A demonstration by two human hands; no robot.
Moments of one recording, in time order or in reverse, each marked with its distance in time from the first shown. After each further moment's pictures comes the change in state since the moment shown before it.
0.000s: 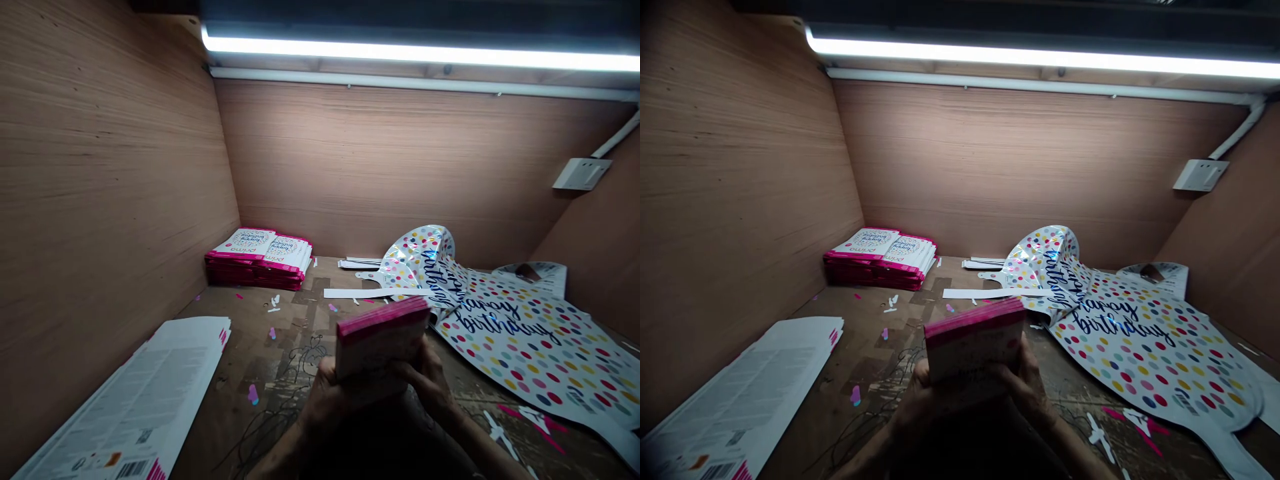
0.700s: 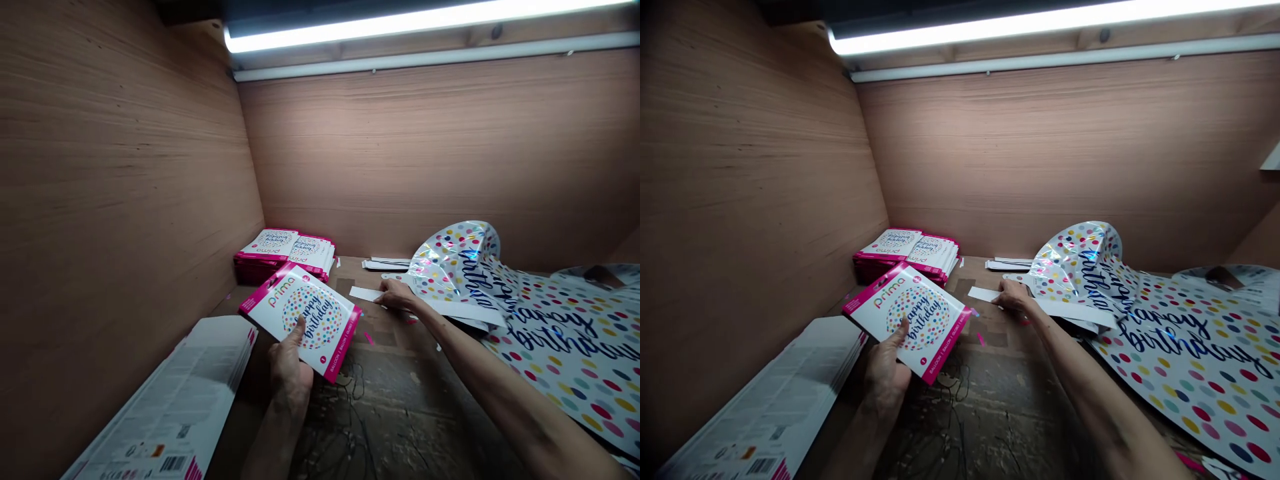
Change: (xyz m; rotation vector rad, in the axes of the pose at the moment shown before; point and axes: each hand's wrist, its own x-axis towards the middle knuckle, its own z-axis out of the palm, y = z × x) left_hand 0.042 0.058 -0.058 -0.348 0.815 0.246; right_hand 0.200 0.084 0.046 -1.118 -0.490 0.239
